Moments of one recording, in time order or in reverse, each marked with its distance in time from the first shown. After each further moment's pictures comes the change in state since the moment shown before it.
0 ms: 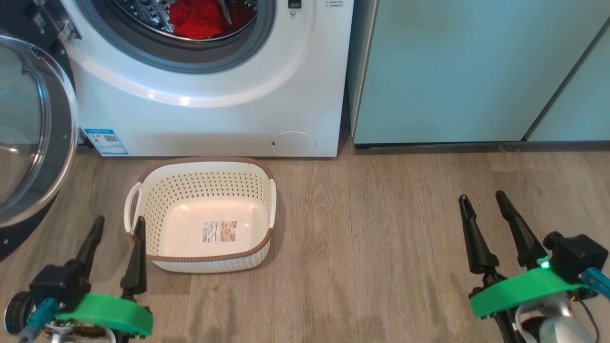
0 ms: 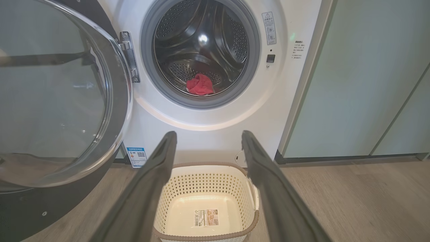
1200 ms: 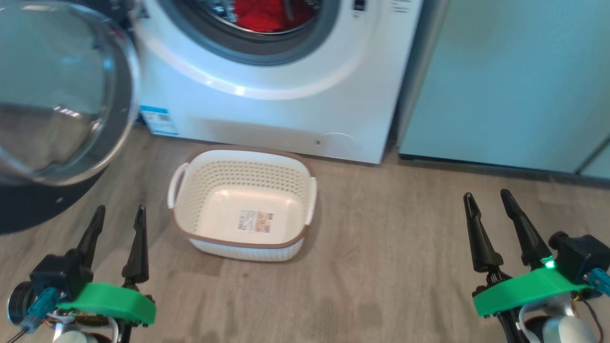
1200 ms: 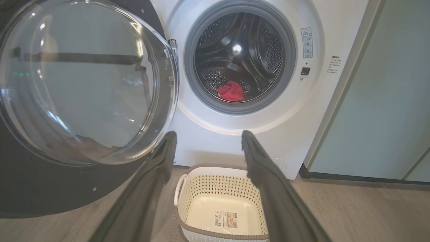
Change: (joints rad) left arm -0.042 0.007 -0.026 0.011 -0.027 0.026 -0.008; right arm 0.001 0.000 -0.011 -0.004 0.004 0.000 -0.007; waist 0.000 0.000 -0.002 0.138
